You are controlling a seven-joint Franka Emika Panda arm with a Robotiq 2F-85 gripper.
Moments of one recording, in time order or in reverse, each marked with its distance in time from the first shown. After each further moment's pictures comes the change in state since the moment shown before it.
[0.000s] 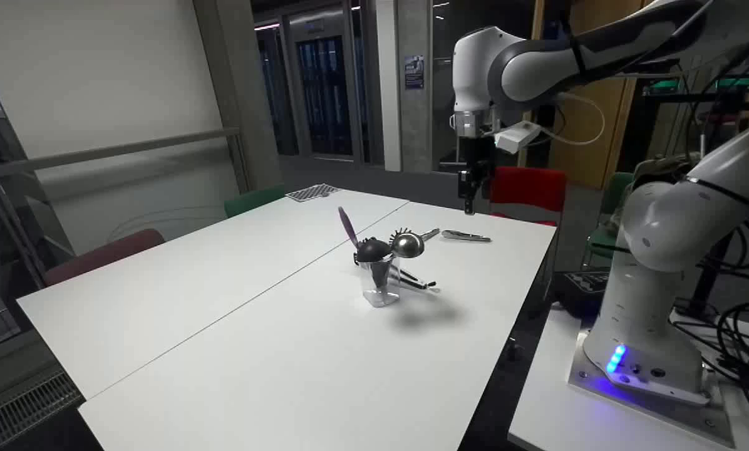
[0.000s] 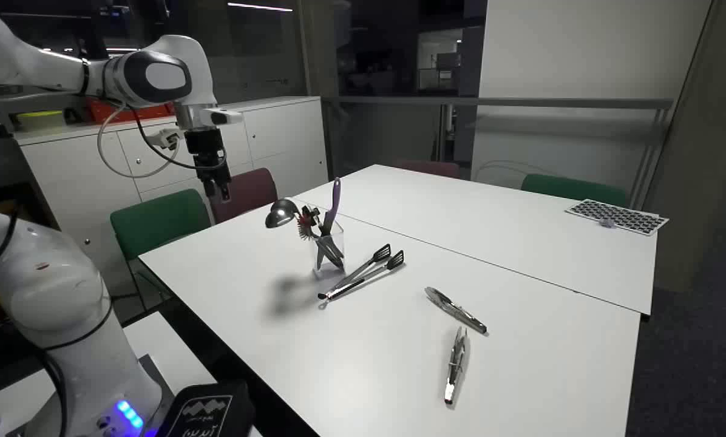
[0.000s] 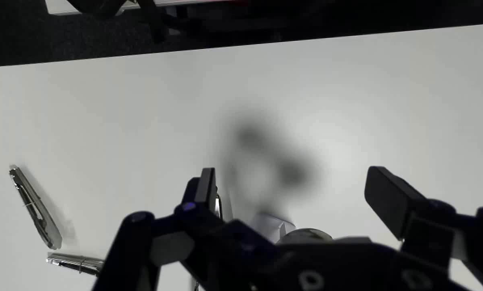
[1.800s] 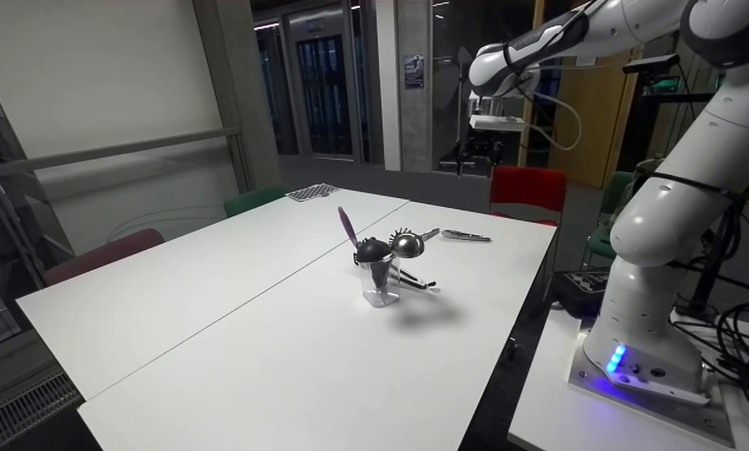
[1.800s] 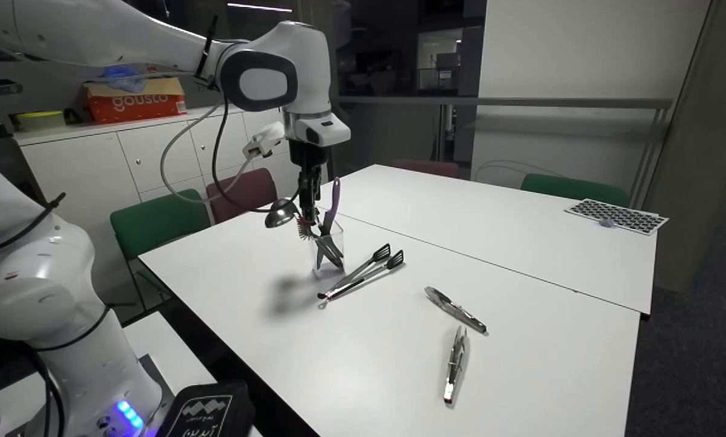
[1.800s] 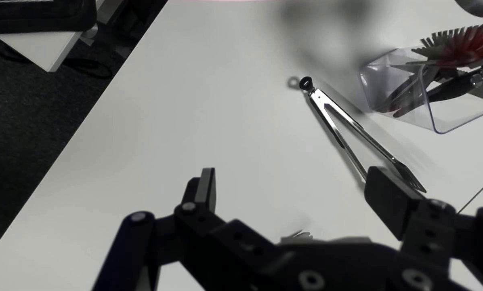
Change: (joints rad) arm -0.305 0.369 -0.339 0.255 0.054 0.141 0.188
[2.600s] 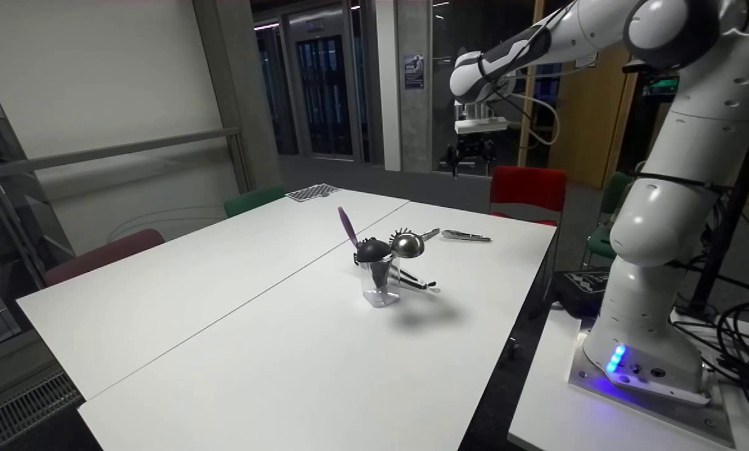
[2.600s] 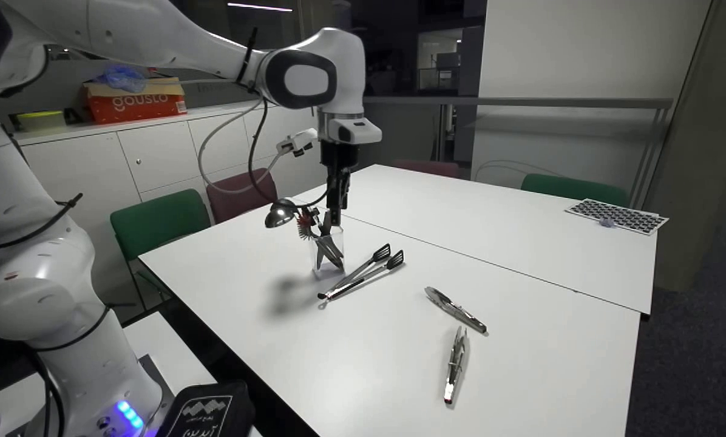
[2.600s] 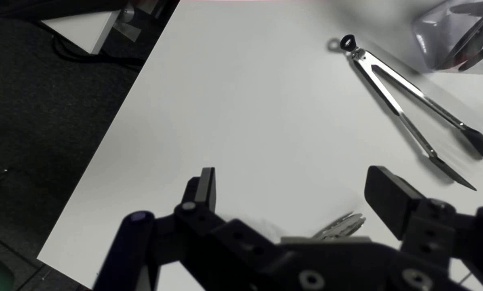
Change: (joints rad) arm -0.003 0.222 -0.013 0.210 -0.104 -0.075 0.105
